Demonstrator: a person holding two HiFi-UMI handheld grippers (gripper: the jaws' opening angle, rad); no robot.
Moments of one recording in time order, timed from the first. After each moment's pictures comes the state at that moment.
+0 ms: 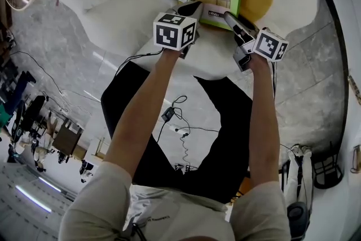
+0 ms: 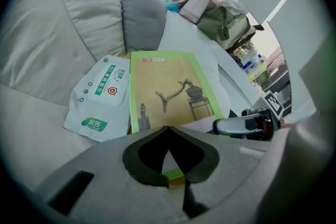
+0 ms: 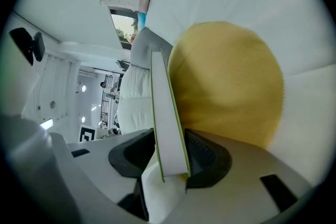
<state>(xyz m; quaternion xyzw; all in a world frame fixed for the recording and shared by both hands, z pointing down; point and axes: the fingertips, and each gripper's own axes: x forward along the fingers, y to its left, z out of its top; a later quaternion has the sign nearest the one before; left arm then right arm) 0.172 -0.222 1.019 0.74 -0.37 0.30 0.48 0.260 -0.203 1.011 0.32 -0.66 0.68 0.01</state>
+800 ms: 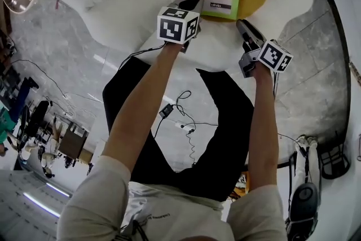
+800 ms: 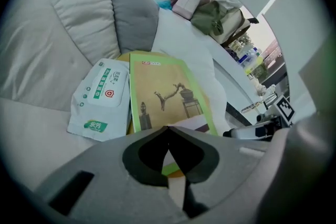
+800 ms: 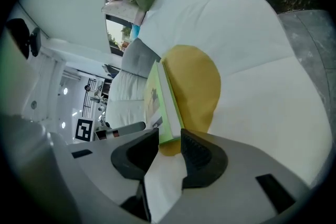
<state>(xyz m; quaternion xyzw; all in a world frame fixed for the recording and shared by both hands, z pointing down) 0.167 -0.215 1.019 0.75 -0.34 0.33 0.46 0.299 -0.150 1.008 0.42 -0.62 0.66 0.04</state>
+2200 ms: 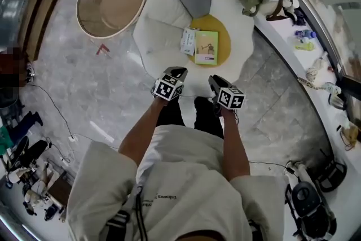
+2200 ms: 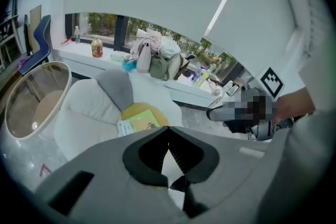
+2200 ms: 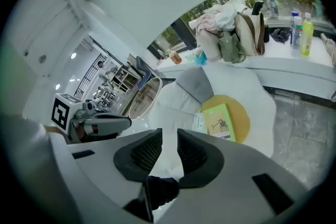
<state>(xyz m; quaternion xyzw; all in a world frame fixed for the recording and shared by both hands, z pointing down) 0.086 -0.166 0.598 0.83 -0.27 0.35 0.33 0.204 -0.133 0.607 0.46 -0.71 0.52 0.13</state>
